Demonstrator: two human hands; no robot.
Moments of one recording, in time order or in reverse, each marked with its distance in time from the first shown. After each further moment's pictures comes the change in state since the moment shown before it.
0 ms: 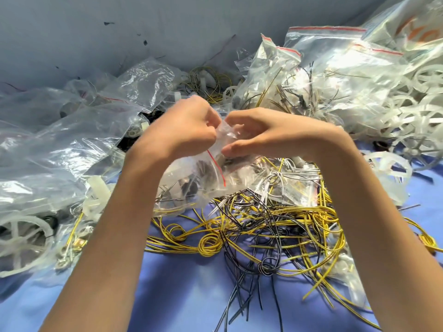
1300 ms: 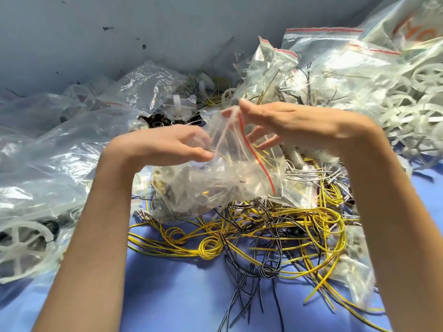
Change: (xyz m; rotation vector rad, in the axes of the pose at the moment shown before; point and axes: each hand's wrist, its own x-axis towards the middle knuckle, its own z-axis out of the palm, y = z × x) left_hand 0.004 -0.045 0.001 -0.219 -0.470 -0.064; right_hand -0.019 -0.010 -0.019 0.050 -0.058 0.078
